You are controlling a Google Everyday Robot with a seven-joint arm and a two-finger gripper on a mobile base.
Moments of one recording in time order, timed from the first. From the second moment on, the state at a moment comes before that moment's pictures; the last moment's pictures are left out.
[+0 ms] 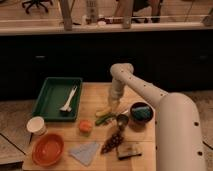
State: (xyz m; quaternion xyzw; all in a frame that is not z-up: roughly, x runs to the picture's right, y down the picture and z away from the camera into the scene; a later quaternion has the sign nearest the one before) arm 0.050 0.118 0.892 -0.41 -0.21 -0.17 0.87
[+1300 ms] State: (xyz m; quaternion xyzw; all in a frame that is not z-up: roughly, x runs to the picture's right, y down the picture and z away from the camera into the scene) arm 0.021 0.084 0.888 -0.40 -0.21 -0.21 0.87
